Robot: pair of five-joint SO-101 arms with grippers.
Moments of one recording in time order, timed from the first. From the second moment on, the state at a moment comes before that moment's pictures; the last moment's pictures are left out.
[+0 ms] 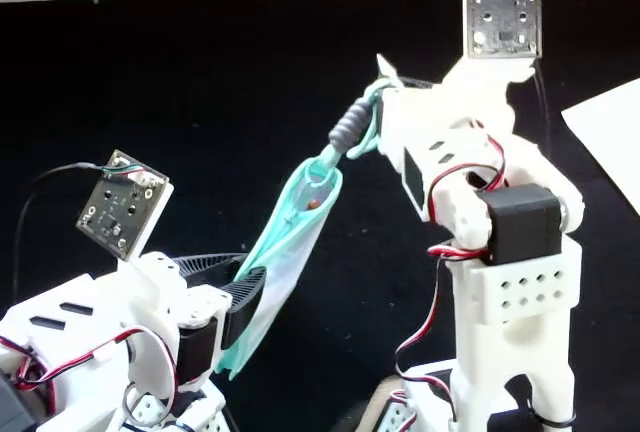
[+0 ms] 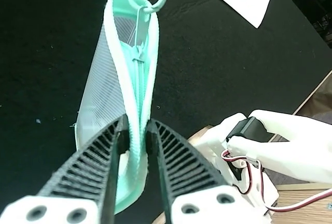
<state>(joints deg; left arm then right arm) 38.6 -64.2 7.0 101.6 -12.5 -13.4 -31.4 -7.5 75.6 -7.3</state>
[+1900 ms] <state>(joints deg) -6.8 -63.9 31.7 82.9 -26.7 -44.6 -16.8 10.0 62.2 -11.3</state>
